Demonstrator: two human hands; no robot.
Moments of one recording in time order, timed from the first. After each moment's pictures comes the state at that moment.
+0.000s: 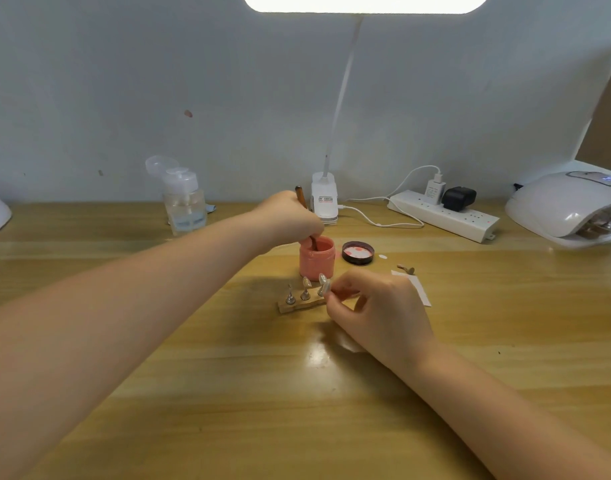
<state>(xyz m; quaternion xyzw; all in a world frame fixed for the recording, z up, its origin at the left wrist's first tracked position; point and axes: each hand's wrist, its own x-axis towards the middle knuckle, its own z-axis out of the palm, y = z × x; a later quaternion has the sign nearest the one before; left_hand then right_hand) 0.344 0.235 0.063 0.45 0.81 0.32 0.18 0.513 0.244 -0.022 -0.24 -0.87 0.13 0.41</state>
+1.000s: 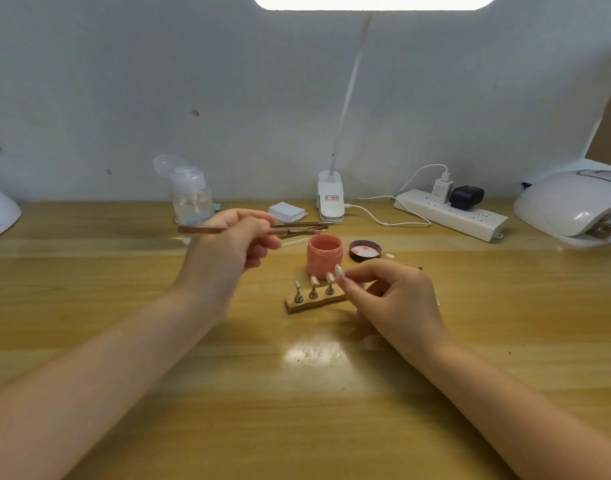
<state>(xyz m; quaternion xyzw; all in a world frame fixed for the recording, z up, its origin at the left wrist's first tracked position) 0.338 0.145 0.029 0.34 0.59 0.69 0.23 0.515 0.251 -0.019 -0.25 -0.81 0.32 0.42</state>
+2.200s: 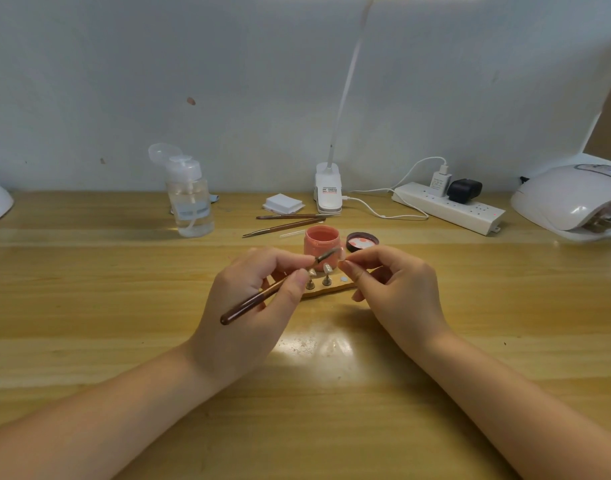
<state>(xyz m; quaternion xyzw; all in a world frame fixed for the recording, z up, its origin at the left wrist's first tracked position) 0.381 0.115 -0.003 0.58 0.60 0.55 -0.02 0.516 0.252 -0.020 -0.25 -0.80 0.31 0.45</state>
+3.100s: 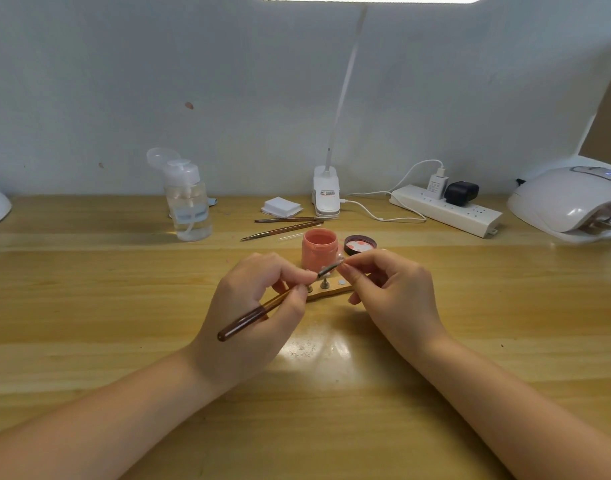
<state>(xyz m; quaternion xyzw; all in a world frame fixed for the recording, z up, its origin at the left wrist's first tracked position) 0.380 0.119 -0.006 0.62 0.58 0.52 -0.05 0.514 0.253 -0.023 -0.24 -0.79 0.32 0.46</state>
